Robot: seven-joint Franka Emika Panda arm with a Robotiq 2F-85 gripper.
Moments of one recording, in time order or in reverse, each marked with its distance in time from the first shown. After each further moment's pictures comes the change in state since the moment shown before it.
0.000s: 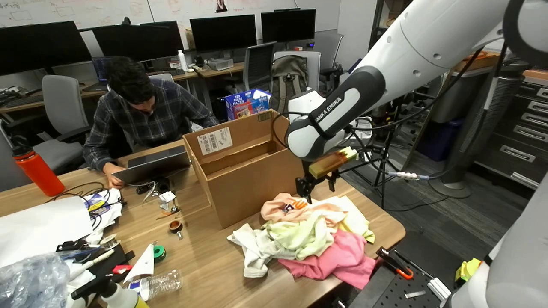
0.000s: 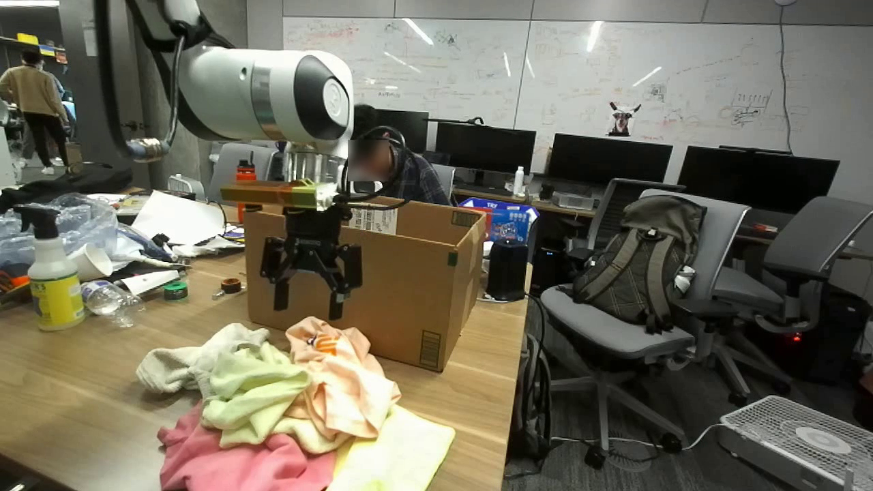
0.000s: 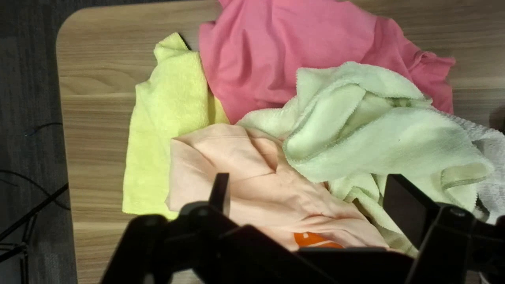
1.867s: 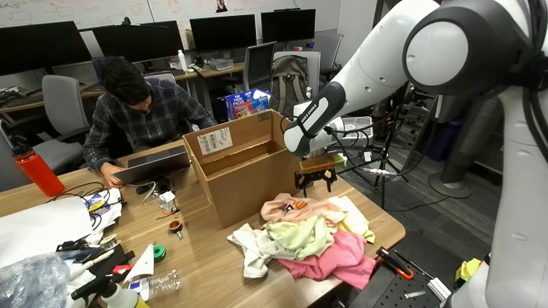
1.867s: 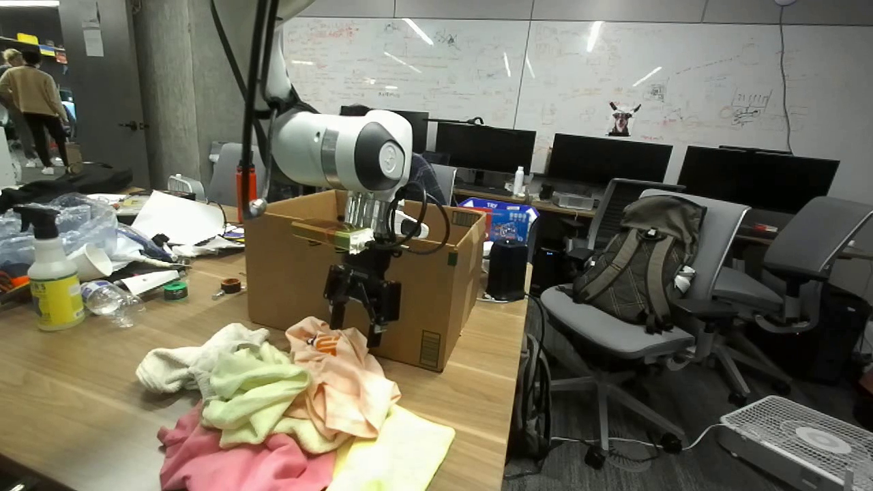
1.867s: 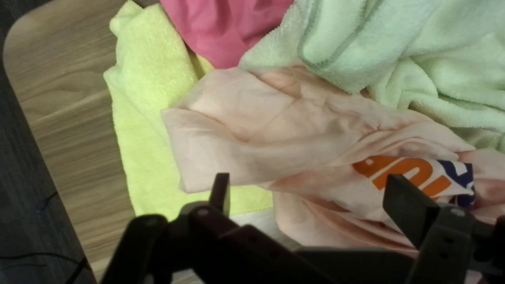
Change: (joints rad) arm -0.007 0.282 -0.112 0.232 0.136 0.028 0.136
